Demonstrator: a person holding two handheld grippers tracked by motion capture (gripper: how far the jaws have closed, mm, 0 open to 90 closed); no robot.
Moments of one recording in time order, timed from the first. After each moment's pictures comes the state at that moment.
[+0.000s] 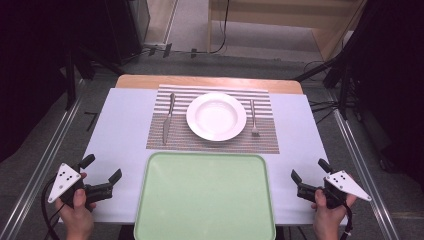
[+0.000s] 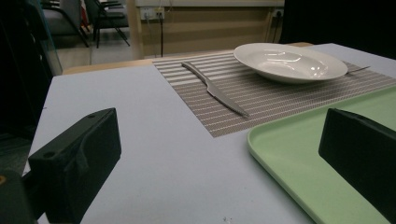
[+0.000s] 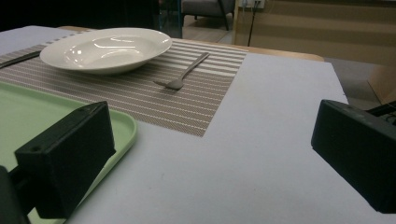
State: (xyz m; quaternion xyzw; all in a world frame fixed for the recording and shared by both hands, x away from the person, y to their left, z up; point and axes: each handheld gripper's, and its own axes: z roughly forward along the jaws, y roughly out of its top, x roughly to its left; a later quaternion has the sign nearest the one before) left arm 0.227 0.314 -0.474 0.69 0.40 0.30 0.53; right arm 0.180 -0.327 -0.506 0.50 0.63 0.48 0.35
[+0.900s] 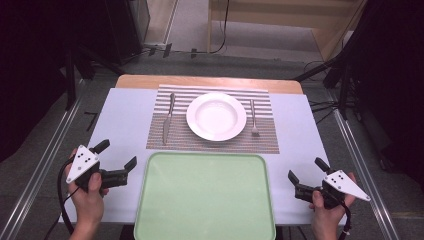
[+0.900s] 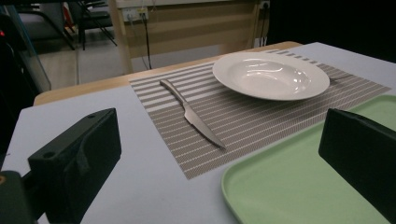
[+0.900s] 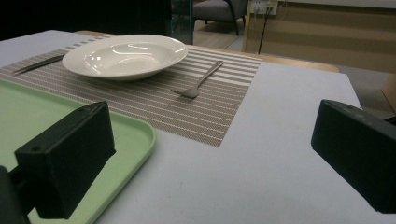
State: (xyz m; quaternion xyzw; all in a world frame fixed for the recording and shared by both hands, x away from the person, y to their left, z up) left arm 0.252 0.267 -0.434 0.71 0.37 0.30 0.52; right arm 0.177 -0.318 -0.497 0.49 0.64 0.50 0.34
